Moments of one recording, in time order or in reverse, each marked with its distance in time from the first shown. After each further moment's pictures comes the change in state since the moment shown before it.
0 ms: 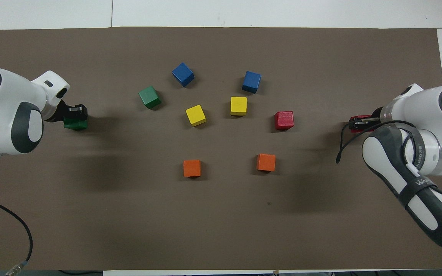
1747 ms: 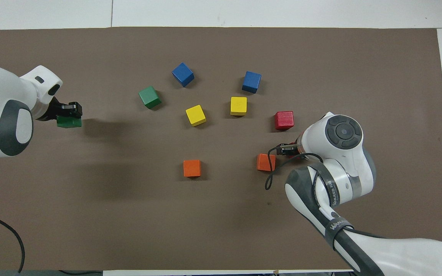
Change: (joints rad) left arm -0.019 -0.081 0.003 0.000 0.000 -0.073 -0.020; right arm 0.367 -0.041 0.013 -0.103 0.000 -0.021 0.417
